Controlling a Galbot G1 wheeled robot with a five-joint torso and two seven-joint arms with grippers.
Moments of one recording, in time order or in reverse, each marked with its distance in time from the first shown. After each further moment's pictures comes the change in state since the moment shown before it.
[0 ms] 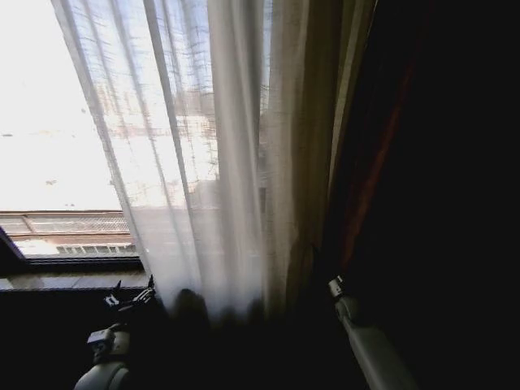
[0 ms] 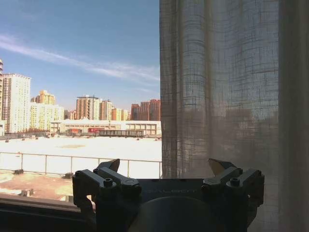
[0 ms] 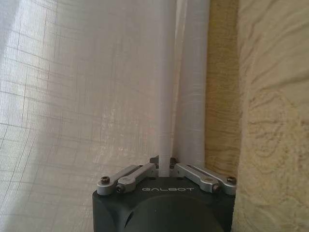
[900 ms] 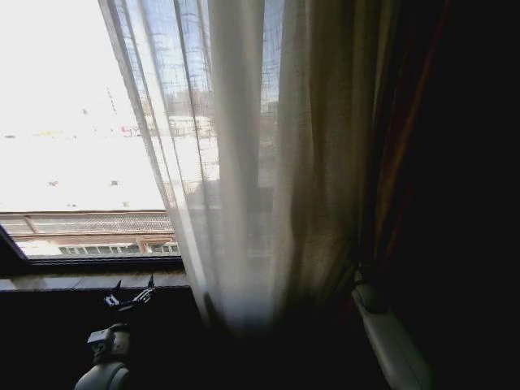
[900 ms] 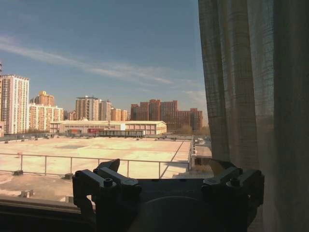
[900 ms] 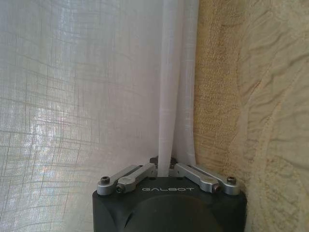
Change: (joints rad) left arm 0.000 0.000 0.000 0.000 0.000 0.000 0.000; right arm 0.022 -0.049 0.060 0.021 -0.064 -0.144 0.262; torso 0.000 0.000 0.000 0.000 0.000
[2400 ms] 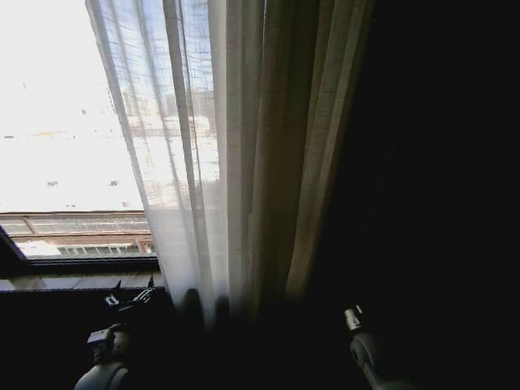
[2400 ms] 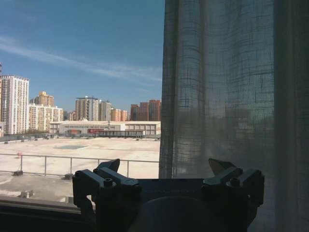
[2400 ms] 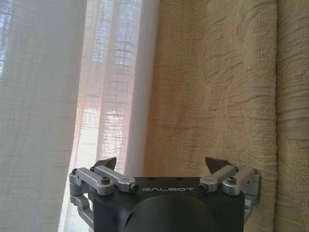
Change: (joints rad) left arm 0.000 0.000 0.000 0.000 0.000 0.000 0.000; right arm -0.391 0.018 -0.012 0.360 0.199 0.089 -0.188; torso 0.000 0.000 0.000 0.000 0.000
